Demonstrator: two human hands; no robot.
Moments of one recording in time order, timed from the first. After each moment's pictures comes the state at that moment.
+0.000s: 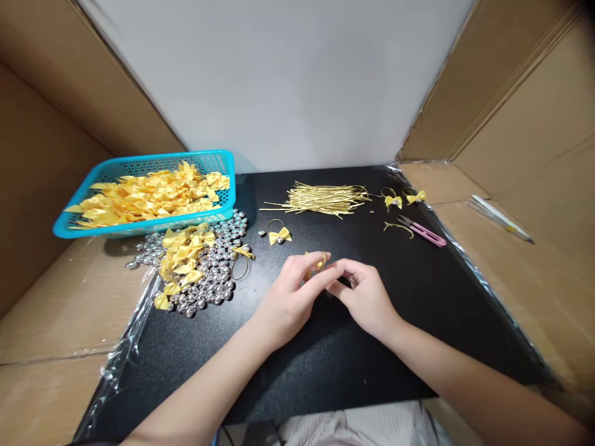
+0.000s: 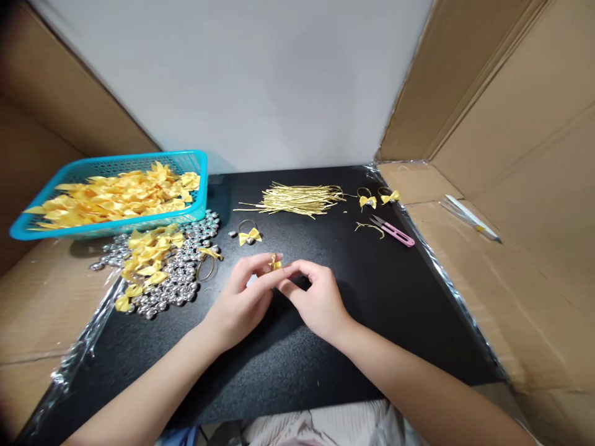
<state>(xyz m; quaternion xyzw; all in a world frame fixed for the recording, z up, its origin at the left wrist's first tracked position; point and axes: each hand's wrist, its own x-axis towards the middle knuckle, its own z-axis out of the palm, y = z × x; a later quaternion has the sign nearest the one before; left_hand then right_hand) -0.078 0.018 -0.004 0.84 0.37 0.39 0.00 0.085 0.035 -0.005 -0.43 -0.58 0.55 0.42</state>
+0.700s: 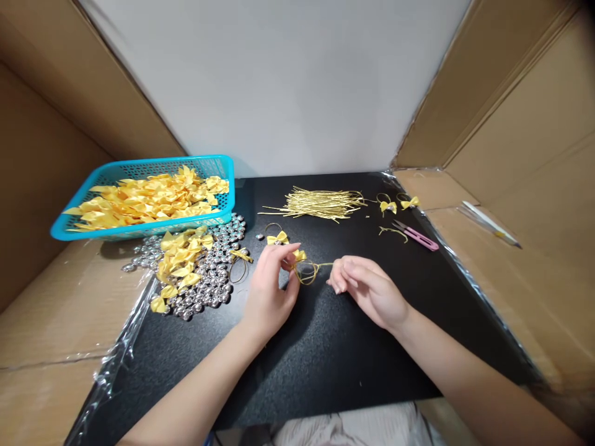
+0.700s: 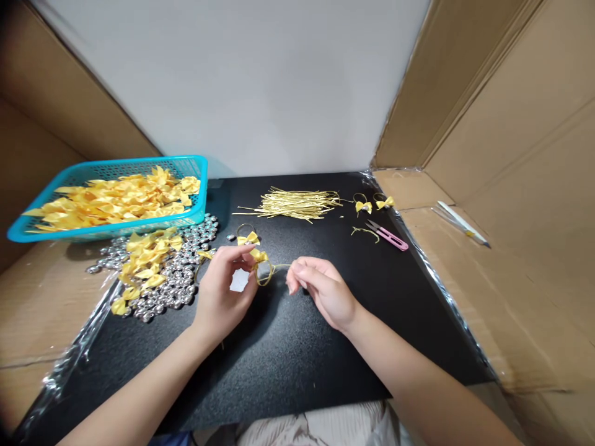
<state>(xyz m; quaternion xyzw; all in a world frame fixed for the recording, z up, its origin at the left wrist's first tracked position) -0.088 0.028 -0.006 0.73 0.48 0.48 0.07 0.102 0.048 0.012 -0.31 -0.49 0.71 0.41</state>
